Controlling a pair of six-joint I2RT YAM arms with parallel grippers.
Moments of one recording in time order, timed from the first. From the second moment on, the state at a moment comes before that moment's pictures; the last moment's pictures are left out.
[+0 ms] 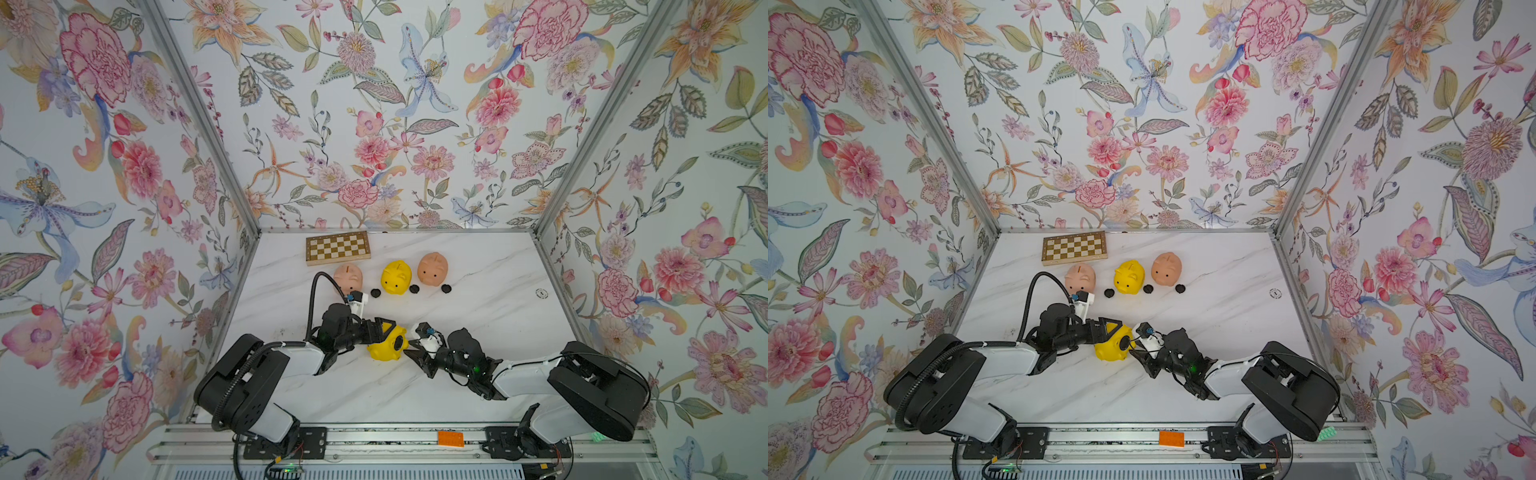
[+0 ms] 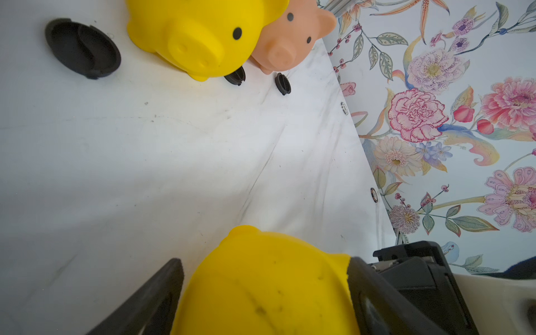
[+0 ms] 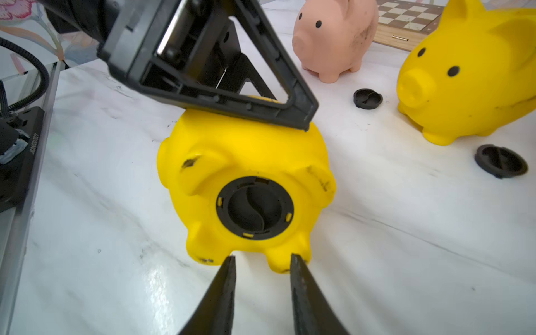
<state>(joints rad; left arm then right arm) -0.52 1.53 0.44 0.59 0.45 -0.66 0.87 1.50 0.32 0.76 -0.19 -0.05</state>
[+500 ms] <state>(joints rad) -0.45 1.57 0.47 0.58 0.60 -0.59 0.89 1.57 0.40 0.77 -0.18 -0.25</state>
